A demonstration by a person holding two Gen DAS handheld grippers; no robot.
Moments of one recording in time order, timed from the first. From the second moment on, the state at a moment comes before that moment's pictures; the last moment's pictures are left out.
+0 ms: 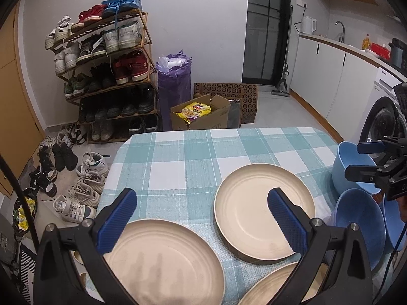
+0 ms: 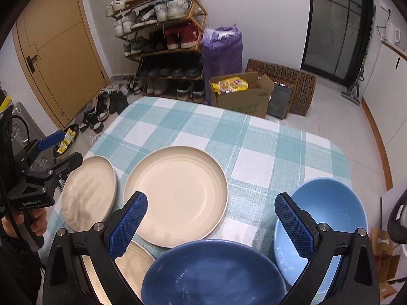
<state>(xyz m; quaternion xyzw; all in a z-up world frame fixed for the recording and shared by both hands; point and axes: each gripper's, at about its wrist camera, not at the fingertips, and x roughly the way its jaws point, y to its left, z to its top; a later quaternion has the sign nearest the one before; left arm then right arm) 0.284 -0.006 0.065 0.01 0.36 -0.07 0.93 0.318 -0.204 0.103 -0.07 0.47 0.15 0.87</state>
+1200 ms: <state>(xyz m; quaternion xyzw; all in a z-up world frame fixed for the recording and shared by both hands) 0.333 -0.024 -0.006 0.04 0.45 -0.10 0.89 0.382 -0.182 0.012 -0.08 0.60 0.14 0.79</state>
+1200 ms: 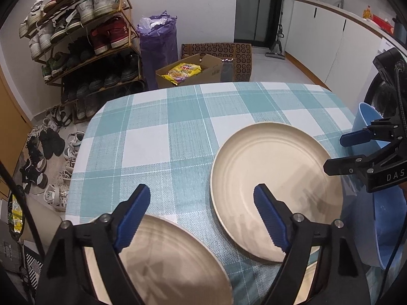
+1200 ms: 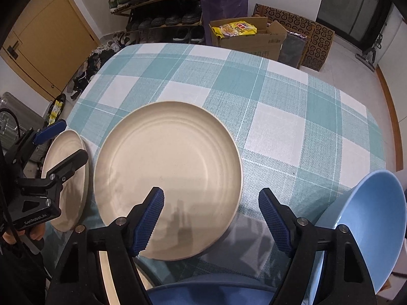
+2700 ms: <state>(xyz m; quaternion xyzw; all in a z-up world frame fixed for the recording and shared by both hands) 0.341 -0.037 -0.044 0.05 0.51 -0.12 0.85 0.387 -0.190 -0.024 -0.12 0.63 0.11 0.76</state>
